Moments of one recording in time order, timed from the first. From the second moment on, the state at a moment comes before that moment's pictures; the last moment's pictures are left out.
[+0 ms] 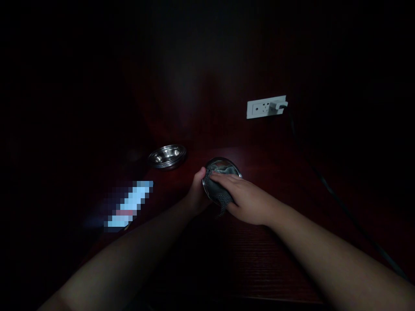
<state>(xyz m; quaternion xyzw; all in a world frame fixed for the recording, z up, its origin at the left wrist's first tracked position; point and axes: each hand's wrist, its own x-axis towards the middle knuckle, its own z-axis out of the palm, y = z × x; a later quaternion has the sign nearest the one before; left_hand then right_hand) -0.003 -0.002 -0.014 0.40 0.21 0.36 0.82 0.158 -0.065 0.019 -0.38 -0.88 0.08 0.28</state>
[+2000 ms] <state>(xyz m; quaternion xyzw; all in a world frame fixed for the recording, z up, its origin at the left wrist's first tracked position) -0.004 0.000 -0.016 0.39 0.16 0.35 0.84 0.157 -0.064 0.021 -0.39 -0.88 0.07 0.26</state>
